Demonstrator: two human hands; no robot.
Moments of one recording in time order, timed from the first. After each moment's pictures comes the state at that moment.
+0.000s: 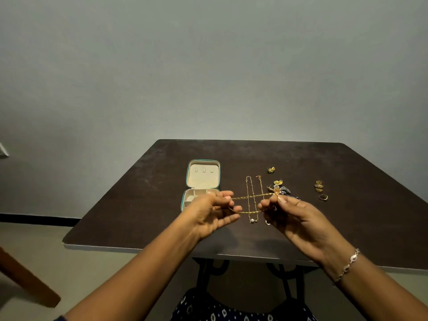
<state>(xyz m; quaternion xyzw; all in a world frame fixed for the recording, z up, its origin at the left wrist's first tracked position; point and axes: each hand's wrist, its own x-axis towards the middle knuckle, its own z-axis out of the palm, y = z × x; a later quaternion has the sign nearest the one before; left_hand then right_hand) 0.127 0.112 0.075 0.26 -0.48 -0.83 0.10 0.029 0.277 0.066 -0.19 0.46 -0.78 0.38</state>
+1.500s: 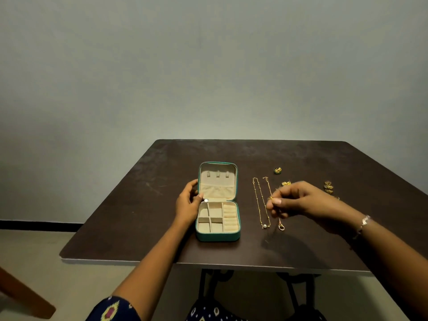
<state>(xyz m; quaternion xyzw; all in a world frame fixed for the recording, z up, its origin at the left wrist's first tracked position) 0.086 -0.008 -0.018 0.24 -0.75 -0.51 0.34 0.003 0.246 0.099 -0.40 0.73 -0.46 0.31</state>
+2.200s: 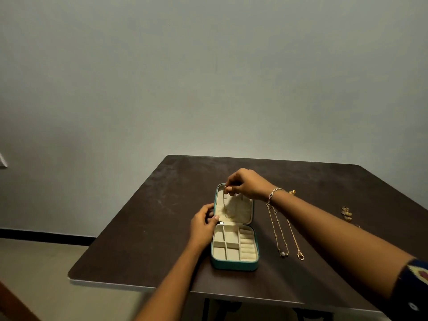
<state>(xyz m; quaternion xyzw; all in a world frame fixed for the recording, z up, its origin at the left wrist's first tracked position) 0.081 -0.012 -0.022 0.23 -0.76 -0.51 0.33 -0.025 0.081 0.107 -0.55 0.80 -0.23 0.06</state>
